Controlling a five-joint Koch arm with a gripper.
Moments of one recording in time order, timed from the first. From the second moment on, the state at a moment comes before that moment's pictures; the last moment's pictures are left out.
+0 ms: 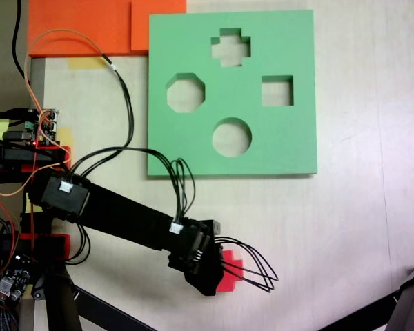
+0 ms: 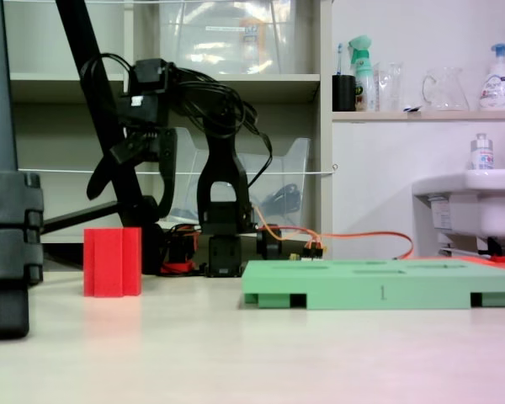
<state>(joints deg) 20.0 77.0 70.7 91.8 66.1</state>
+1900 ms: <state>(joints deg) -9.0 89.9 71.8 99.1 102.2</state>
